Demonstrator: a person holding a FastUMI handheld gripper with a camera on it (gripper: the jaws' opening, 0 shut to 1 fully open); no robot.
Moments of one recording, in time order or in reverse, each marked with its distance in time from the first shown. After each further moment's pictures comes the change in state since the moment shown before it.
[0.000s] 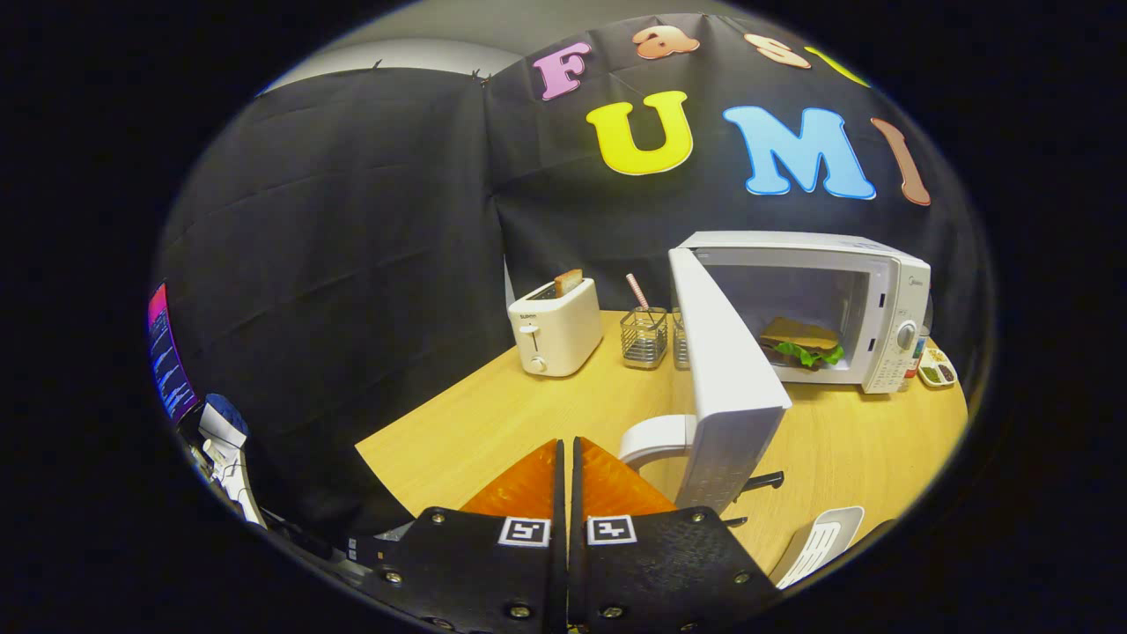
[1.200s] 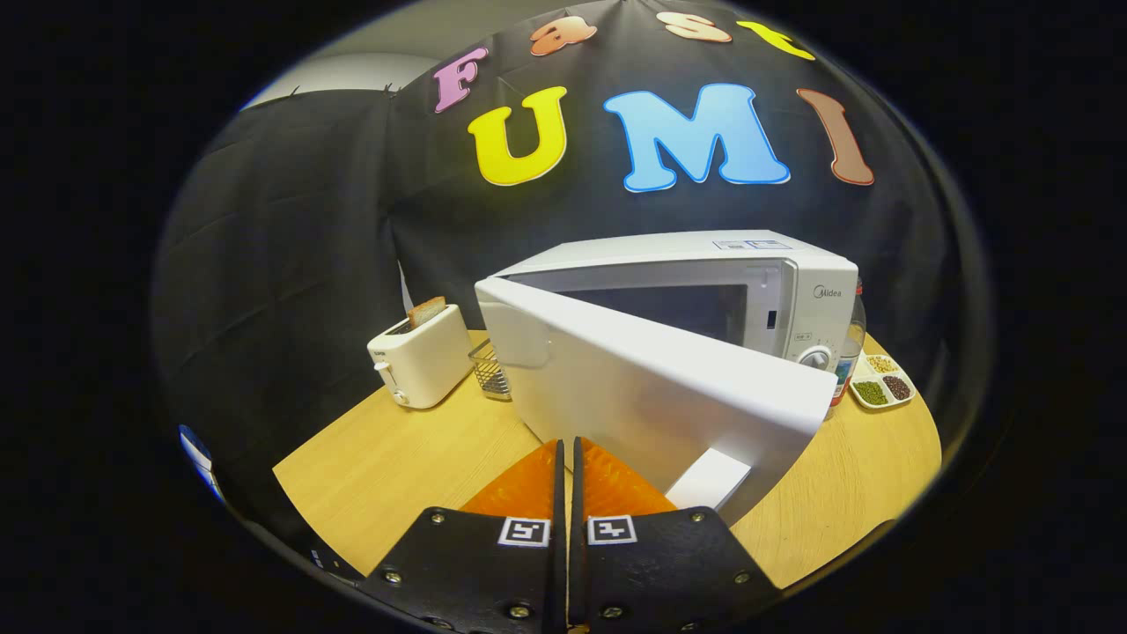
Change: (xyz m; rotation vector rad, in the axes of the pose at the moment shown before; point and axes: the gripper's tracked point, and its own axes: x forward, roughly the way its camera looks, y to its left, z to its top) arm 0.030 -0.206 0.040 0.098 -0.009 -0.185
